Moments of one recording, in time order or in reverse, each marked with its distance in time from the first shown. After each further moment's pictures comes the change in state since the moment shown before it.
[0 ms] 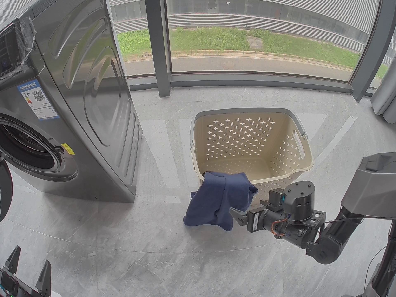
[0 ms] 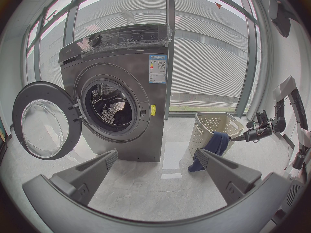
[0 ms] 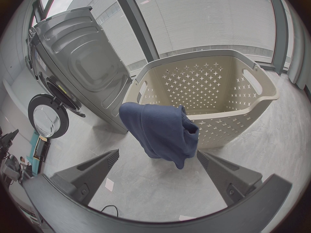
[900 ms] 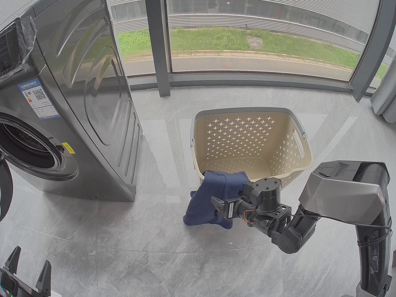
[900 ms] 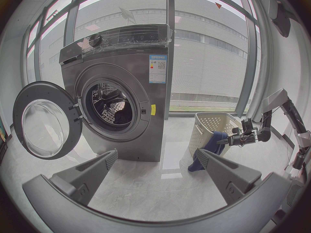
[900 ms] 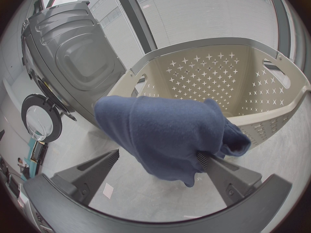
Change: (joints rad) left arm 0.000 0.000 0.000 0.000 0.000 0.000; right arm -0.015 0.283 -0.352 0.006 0.004 -0.008
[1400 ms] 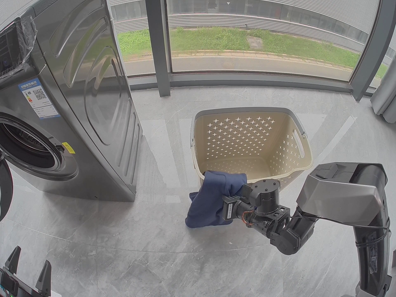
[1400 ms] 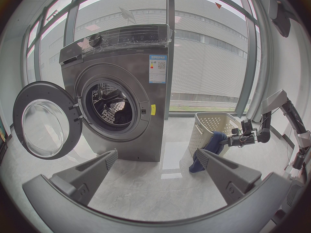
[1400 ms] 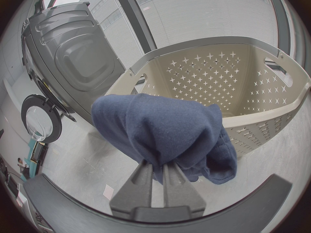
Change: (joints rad) left arm 0.000 0.000 0.000 0.000 0.000 0.000; right arm 0.003 0.019 -0.008 -0.023 0.003 0.000
